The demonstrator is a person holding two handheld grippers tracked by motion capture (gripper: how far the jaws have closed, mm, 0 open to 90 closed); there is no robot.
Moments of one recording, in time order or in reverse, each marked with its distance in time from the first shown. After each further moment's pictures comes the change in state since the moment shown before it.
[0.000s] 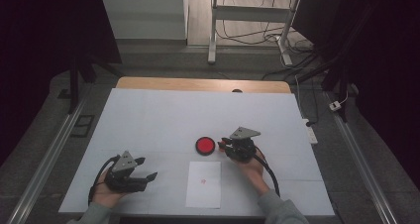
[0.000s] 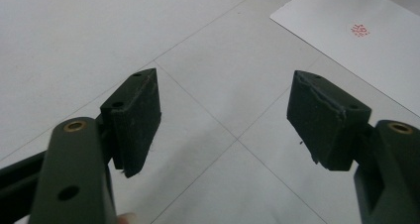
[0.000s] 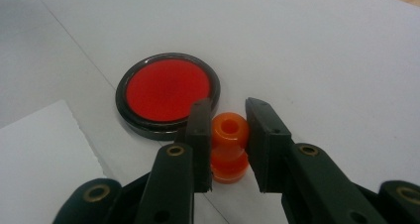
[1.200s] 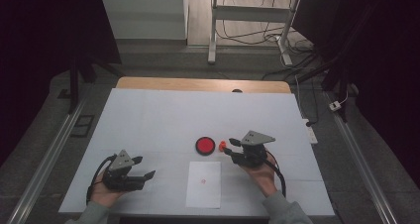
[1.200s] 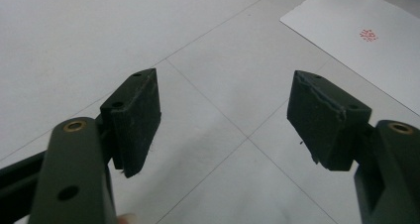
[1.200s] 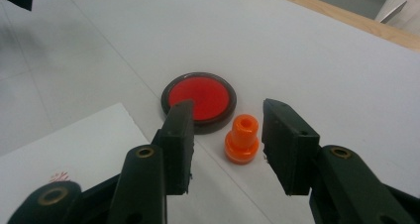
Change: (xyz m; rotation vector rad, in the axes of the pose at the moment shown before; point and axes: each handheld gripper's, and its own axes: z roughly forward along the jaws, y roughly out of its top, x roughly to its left) left arm 0.007 -0.003 -0.003 -0.014 0.012 -0.027; right arm 0.010 0.004 -0.051 -0.087 0.039 -0.032
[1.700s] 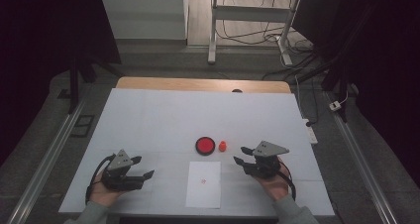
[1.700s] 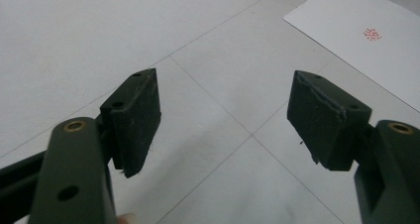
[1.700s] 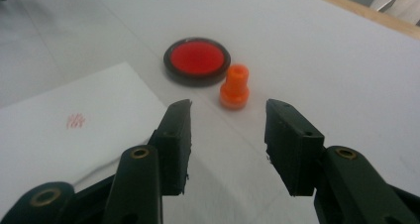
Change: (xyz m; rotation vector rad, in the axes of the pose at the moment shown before) left arm 0.003 -0.002 0.000 0.002 -0.001 -0.006; right arm 0.002 -0.024 -0.038 0.034 -0.022 -0.028
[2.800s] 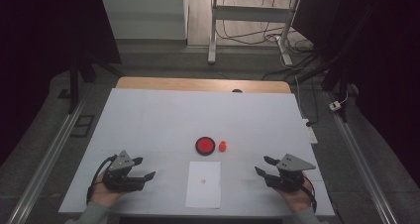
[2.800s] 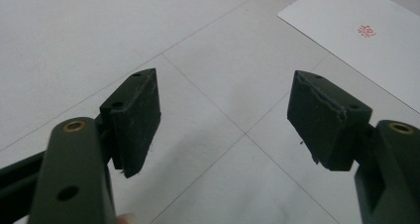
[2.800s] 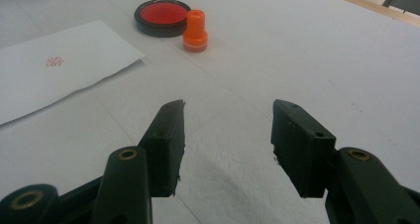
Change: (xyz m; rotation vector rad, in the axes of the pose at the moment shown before) left arm -0.002 0.000 0.002 0.007 -0.016 0.001; right arm -0.014 -0.045 -0.051 0.000 -0.086 0.022
